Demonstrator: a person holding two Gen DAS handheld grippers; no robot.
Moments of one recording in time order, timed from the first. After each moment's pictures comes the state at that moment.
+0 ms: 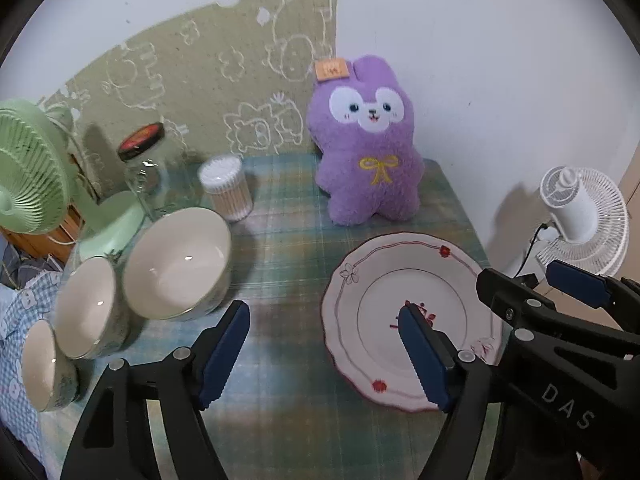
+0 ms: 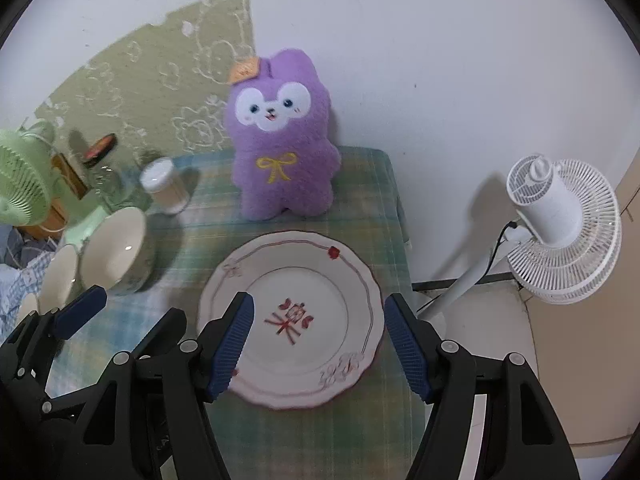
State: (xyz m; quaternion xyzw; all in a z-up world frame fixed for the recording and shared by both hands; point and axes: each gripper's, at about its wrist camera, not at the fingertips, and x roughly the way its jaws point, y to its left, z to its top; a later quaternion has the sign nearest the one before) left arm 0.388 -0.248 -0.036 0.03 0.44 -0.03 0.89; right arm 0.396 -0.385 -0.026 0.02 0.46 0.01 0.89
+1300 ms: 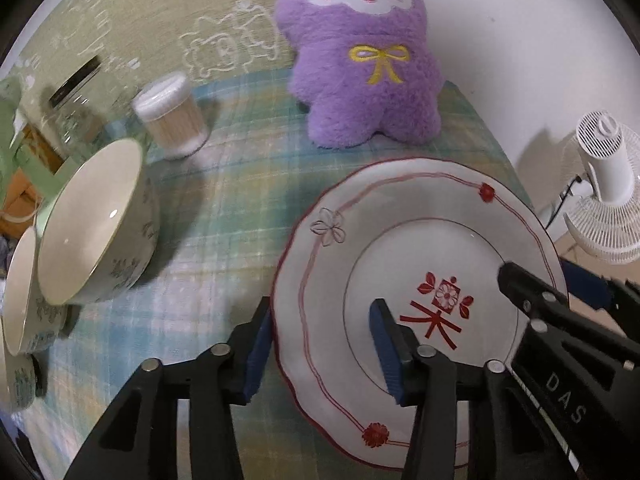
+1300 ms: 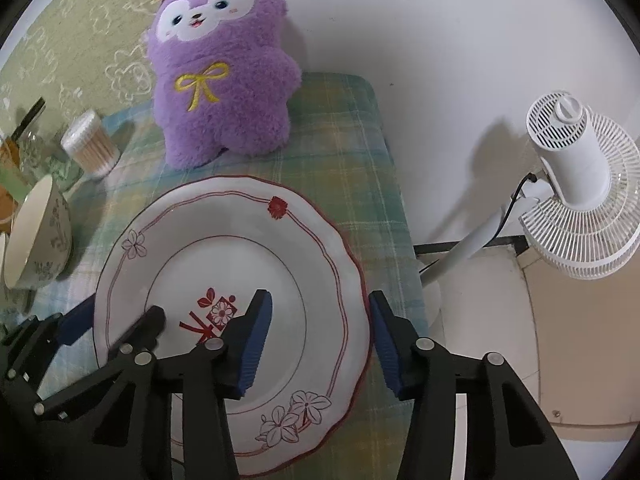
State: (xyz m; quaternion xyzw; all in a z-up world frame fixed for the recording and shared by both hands) left arm 0.429 -0.266 -0.118 0.04 0.53 -0.02 0.85; right arm 0.434 -0.404 -0.118 0.01 0.52 -0.02 0.85
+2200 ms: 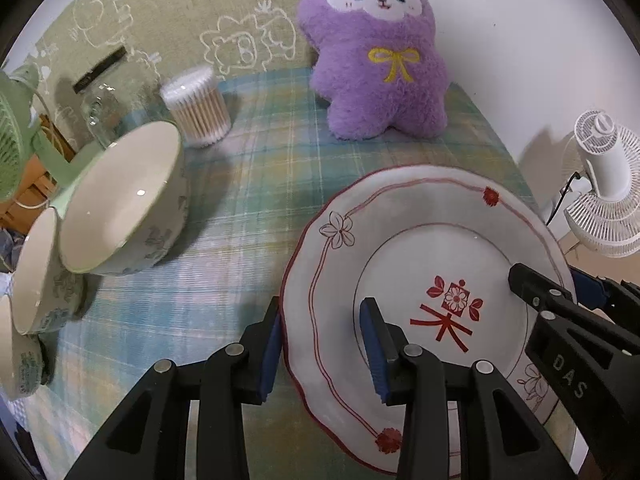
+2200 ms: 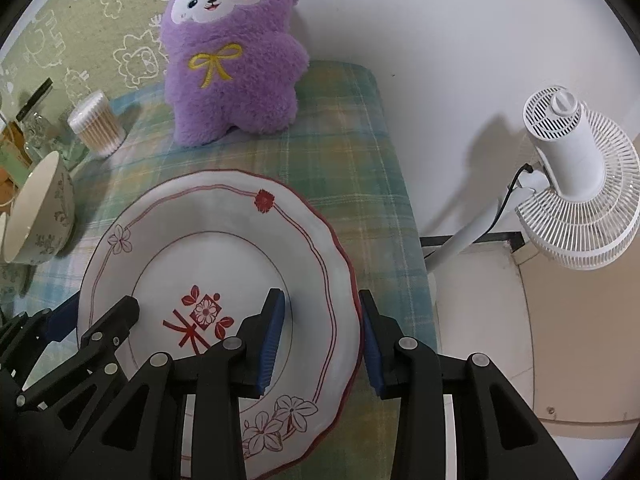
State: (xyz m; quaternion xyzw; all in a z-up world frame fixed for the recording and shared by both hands) left arm 0.404 -0.254 -0.111 0.04 0.52 -0.01 0.85; right arm 0.420 -0.399 -0.118 0.01 0.53 -0.02 0.85
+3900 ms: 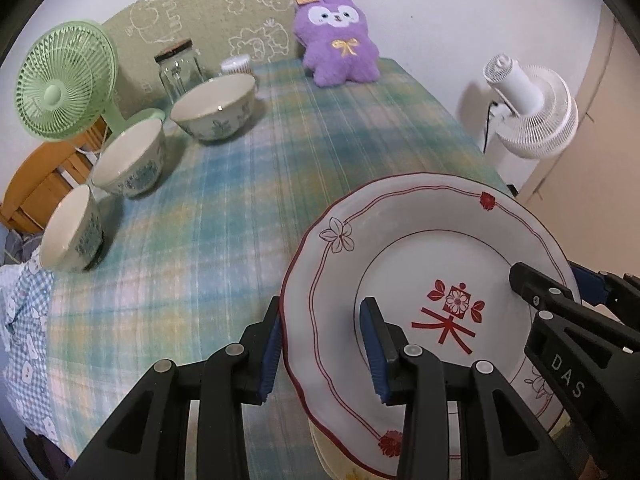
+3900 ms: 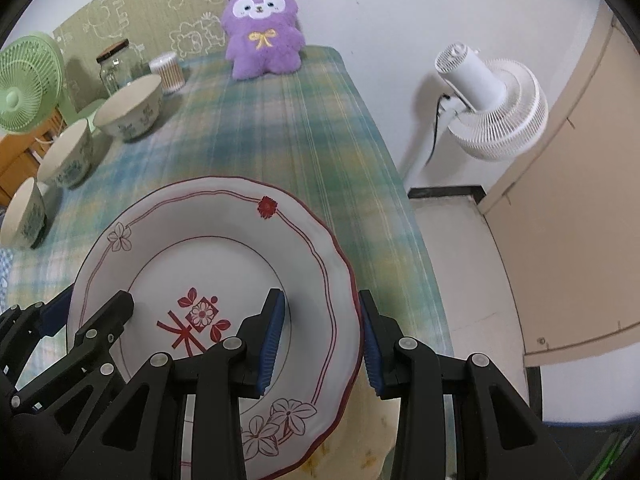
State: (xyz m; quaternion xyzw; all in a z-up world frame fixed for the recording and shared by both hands) left arm 0.180 -0.211 -0.074 0.07 0.51 -0.07 0.86; right arm 0.173 -0.350 -0.067 0.02 0.53 -0.08 0.85
